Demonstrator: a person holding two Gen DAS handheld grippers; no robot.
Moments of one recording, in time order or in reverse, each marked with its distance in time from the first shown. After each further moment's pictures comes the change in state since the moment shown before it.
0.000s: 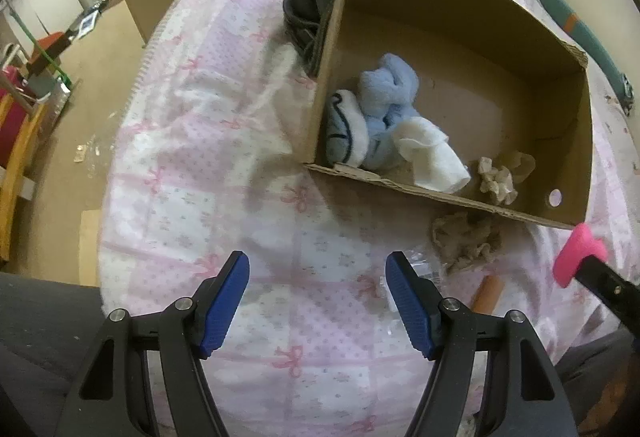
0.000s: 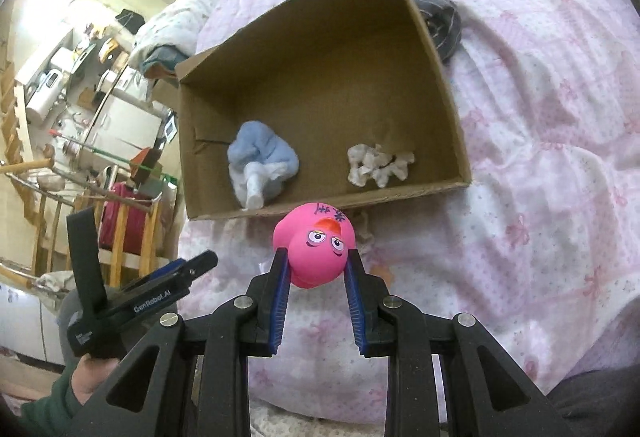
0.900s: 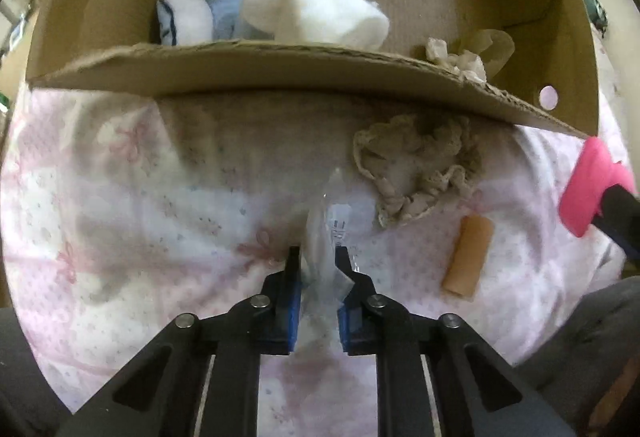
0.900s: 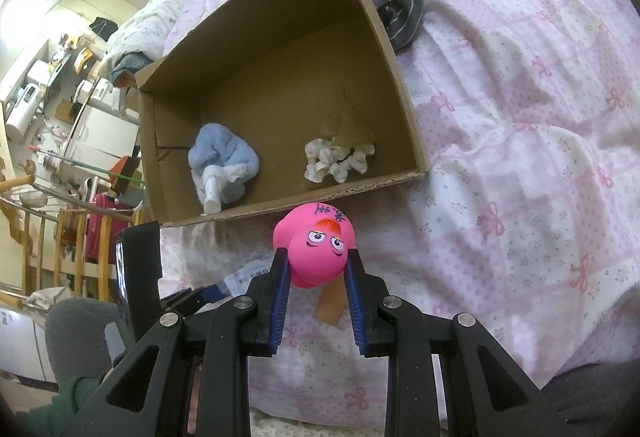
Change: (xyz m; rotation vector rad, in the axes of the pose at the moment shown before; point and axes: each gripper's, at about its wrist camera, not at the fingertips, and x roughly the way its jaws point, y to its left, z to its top) left arm 0.086 -0.066 -0.014 0.168 0.223 -0.117; right arm 0.011 -0.021 -0.001 0.056 0.025 -0.063
